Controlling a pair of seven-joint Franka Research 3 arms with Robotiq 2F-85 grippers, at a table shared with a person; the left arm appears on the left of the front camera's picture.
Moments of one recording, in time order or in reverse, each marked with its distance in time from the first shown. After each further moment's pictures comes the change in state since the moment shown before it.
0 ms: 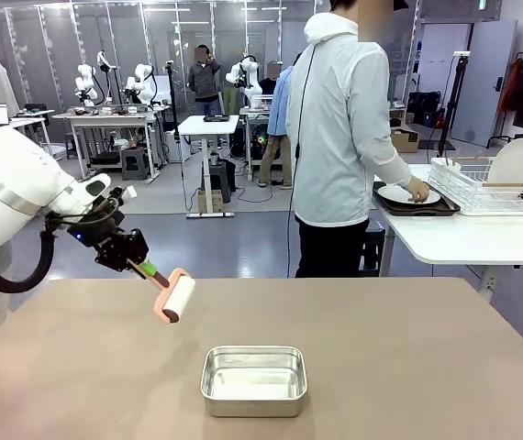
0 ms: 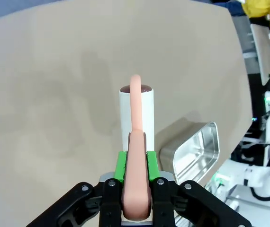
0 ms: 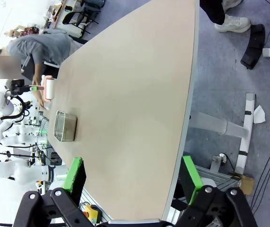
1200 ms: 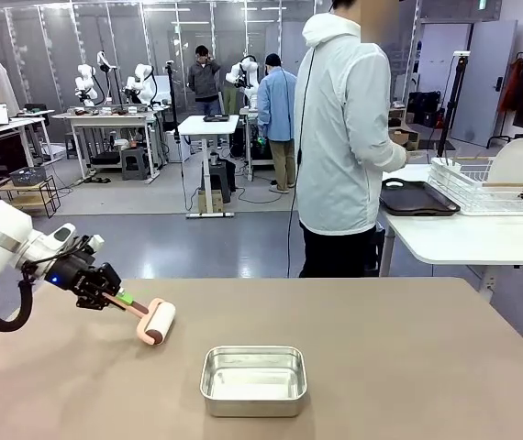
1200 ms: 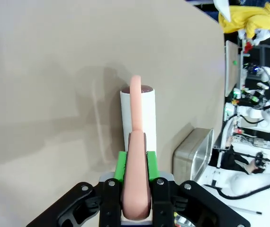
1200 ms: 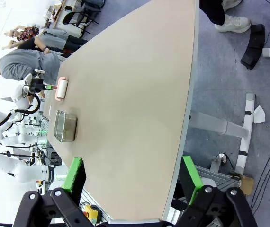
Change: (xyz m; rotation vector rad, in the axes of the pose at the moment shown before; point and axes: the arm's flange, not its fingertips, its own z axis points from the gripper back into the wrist) left arm -0.012 0.154 -0.035 -0.241 0.037 0.216; right arm 0.000 0.000 0.000 0.000 0.000 0.000
